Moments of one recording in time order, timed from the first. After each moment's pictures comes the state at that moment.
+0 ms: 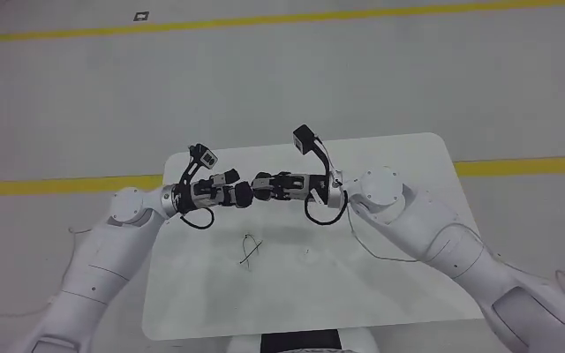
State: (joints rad) left arm 1.11 -0.92 -1.08 -1.36 -0.82 -0.32 -1.19; right arm -0.85 -1.08 0.63 -1.56 0.57 -0.07 0.66
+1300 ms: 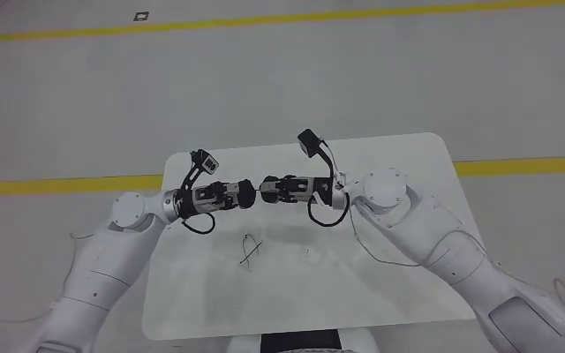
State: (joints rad) left arm 1.16 -0.93 -1.10 -1.37 -0.81 -0.31 -1.20; right arm -0.93 -1.10 0.75 -1.58 0.43 0.04 0.73
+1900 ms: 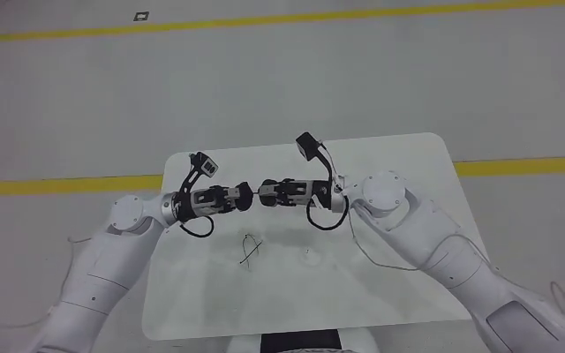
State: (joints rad) left arm 1.19 -0.93 -1.13 -1.40 -0.80 -0.30 -1.21; right arm -0.96 -1.12 0.78 -1.60 0.41 0.06 0.75
